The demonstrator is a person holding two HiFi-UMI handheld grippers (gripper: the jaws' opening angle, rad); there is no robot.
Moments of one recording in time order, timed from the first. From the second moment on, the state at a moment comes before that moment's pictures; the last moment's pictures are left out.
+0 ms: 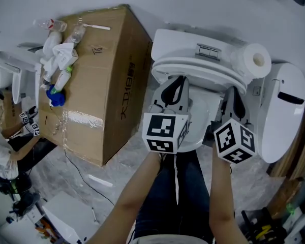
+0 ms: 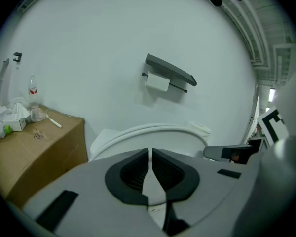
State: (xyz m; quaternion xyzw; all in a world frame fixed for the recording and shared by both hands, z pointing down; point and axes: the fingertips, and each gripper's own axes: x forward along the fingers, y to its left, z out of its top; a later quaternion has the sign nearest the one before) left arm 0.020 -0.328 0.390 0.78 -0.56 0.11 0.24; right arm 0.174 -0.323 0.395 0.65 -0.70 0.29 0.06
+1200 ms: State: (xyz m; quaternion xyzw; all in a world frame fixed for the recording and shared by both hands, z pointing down) left arm -0.011 -0.198 0.346 0.80 -0.55 0.11 0.22; right arm 0.100 -0.187 0.352 0.63 -0.73 0.27 0.09
